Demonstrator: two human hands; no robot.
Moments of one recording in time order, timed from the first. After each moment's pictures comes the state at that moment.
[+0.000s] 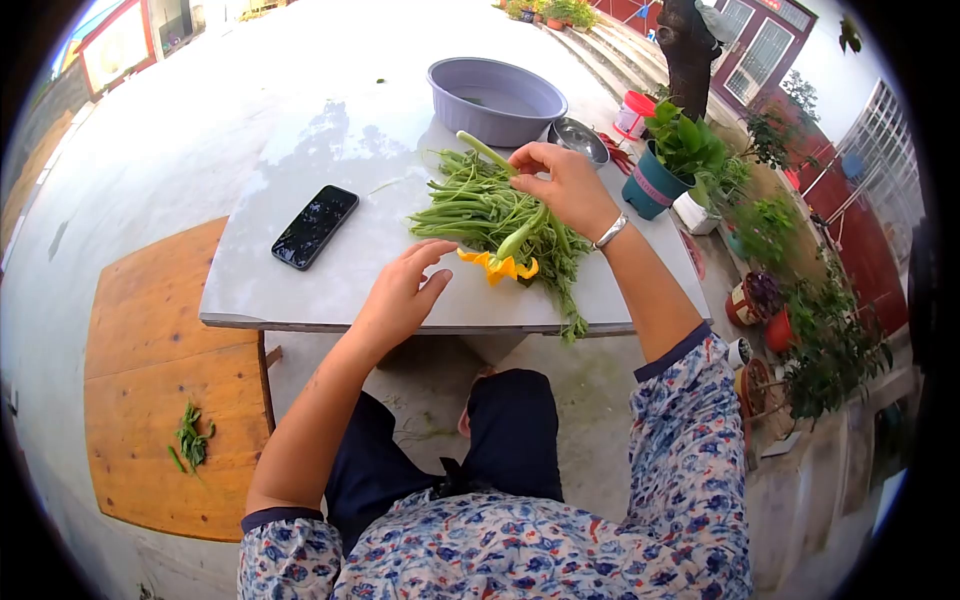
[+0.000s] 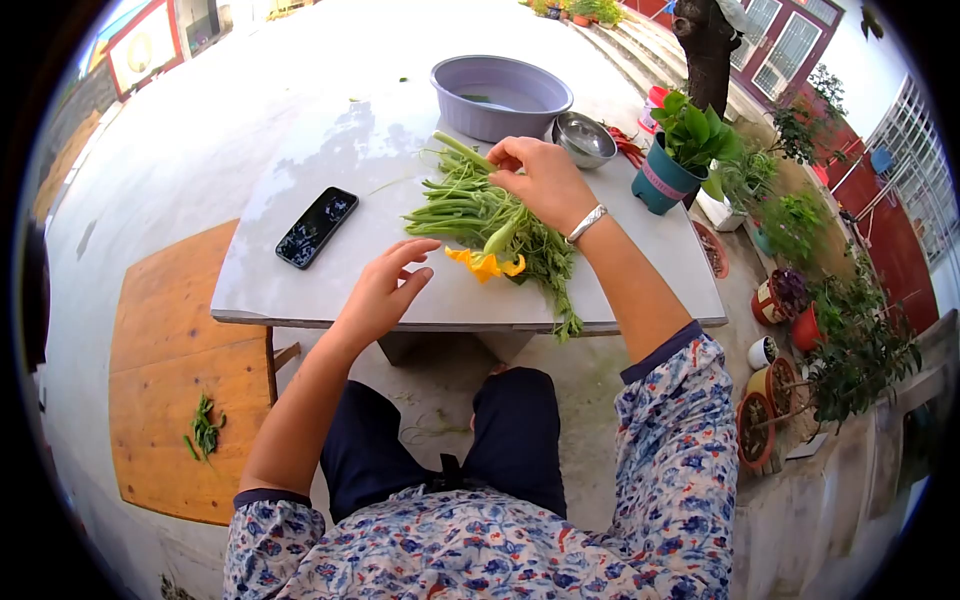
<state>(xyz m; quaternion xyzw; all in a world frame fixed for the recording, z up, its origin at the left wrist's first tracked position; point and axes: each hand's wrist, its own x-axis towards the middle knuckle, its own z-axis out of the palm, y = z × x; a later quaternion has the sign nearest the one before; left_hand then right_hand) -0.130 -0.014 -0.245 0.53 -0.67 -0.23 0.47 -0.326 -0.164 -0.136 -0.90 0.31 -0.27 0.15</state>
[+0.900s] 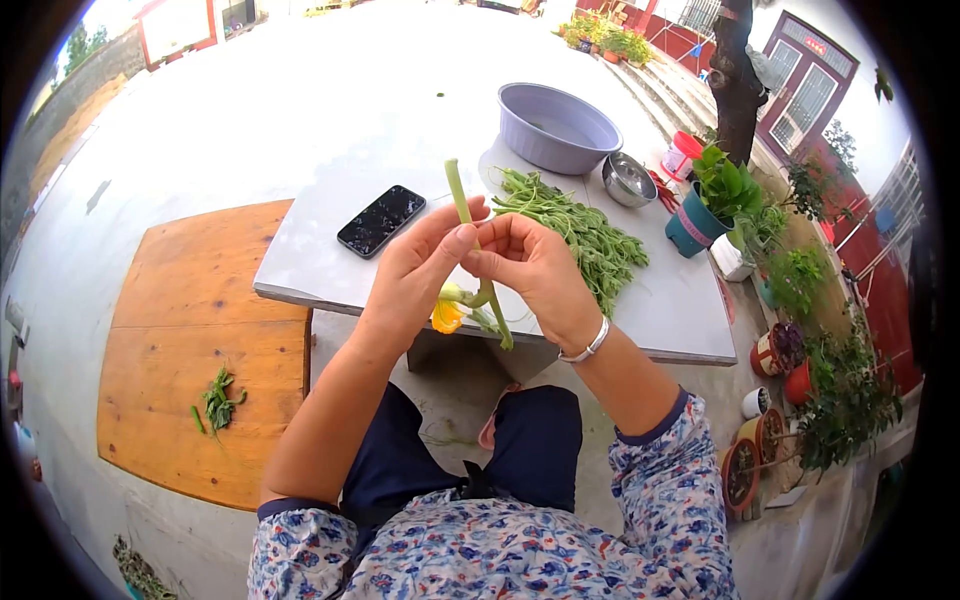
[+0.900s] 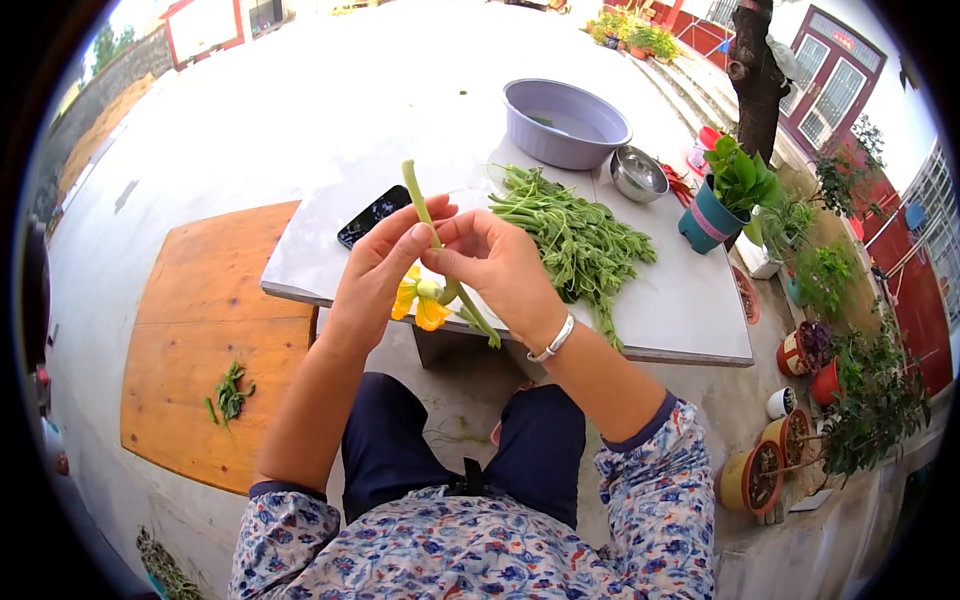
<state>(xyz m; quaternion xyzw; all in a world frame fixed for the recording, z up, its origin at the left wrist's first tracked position) -0.131 0.030 -0.150 0.38 -0.48 -0.40 0.68 -0.274 -0.045 -0.125 -0.67 0.22 -0.30 0.64</state>
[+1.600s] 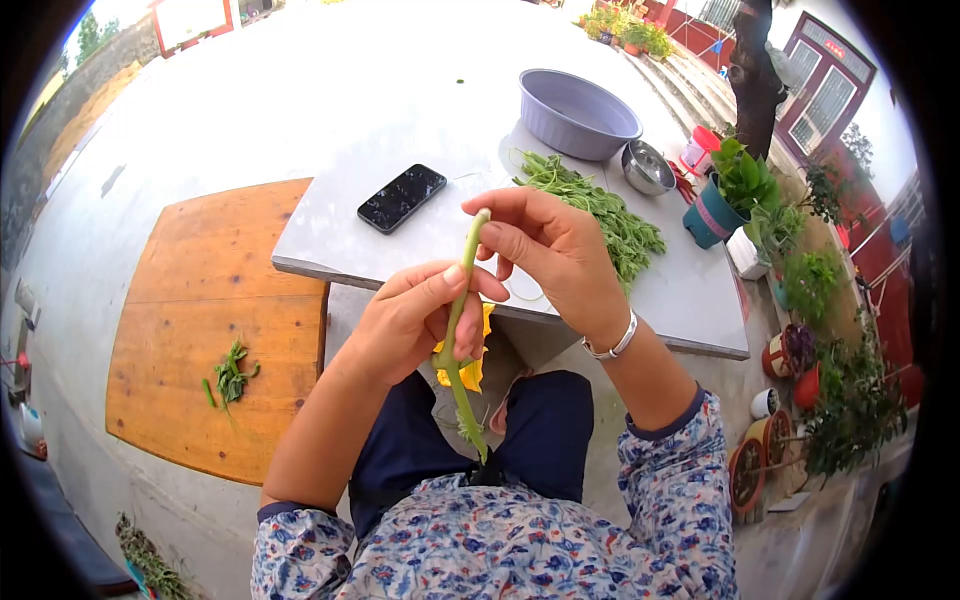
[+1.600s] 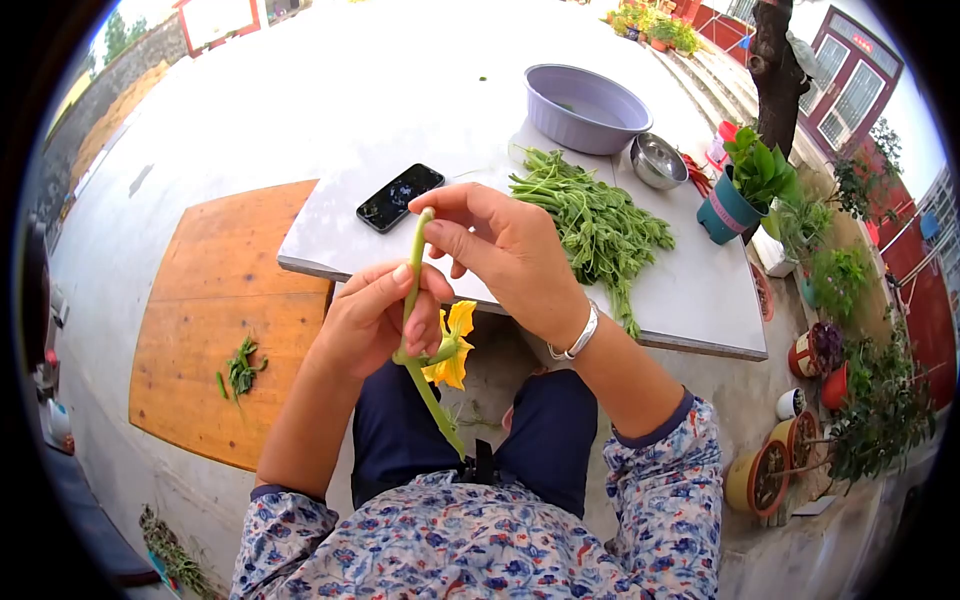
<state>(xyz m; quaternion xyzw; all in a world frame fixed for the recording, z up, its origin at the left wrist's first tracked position) -0.110 0.097 -0.175 0.18 -0.44 -0.66 0.59 -0.265 -0.011 -0.115 -0.76 0.12 -0.31 0.55</state>
